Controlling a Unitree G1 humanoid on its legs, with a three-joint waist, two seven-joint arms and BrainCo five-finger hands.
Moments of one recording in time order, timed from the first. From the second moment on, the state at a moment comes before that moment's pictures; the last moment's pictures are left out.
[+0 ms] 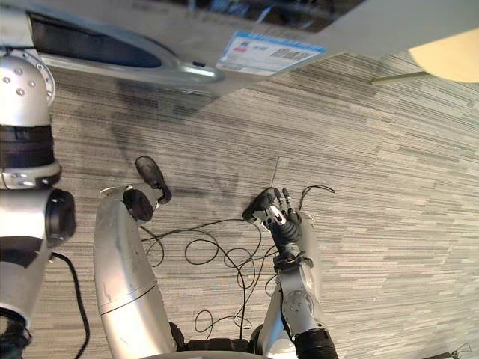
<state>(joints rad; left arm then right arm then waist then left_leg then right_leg) -1.37 0.65 -0.09 0.27 -0.97 -0.24 0.33 0.01 0.01 0.07 0.17 0.94 -0.14 0.18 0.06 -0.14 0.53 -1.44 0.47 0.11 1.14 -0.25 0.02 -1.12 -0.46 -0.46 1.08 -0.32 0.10</state>
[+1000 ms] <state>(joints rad) -1.25 0.71 0.25 0.57 0.25 0.06 0.20 0.08 0.04 0.14 0.16 1.01 -0.10 0.27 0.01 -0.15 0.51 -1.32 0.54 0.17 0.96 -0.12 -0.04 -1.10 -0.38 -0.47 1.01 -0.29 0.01</state>
